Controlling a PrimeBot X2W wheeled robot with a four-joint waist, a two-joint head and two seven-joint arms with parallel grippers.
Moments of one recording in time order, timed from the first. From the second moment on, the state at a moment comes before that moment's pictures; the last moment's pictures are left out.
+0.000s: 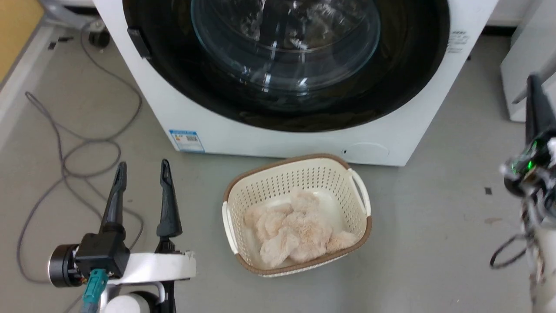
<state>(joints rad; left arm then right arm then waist) -0.07 0.05 -0.03 -0.11 -0.09 0.09 -0.24 -0.54 -0.21 -0.09 0.36 1.50 0.13 -0.02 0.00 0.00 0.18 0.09</state>
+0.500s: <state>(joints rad) -0.14 0.05 -0.05 -0.13 -0.11 0.11 -0.26 -0.88 -0.31 -0.06 0.60 1.61 0.13 0.17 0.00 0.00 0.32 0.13</state>
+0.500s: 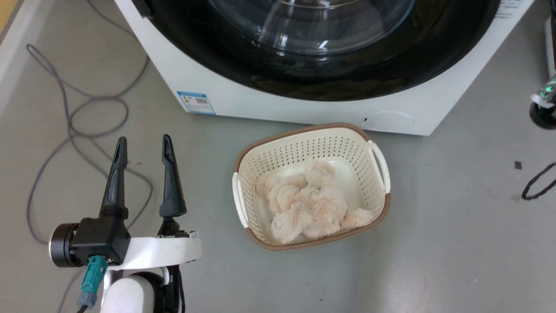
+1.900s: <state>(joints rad) -0.20 0.05 -0.08 -0.12 -0.13 0.12 -0.26 -1.13 -0.43 0.14 0.84 1.48 0.13 0.43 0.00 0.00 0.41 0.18</state>
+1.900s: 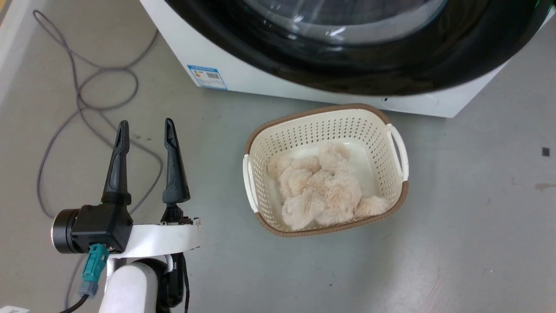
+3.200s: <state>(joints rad) -0.03 0.05 -0.02 -0.06 -0.09 0.09 -0.26 -0.54 -0.30 0.29 0.40 1.58 0.13 0.61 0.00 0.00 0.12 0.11</state>
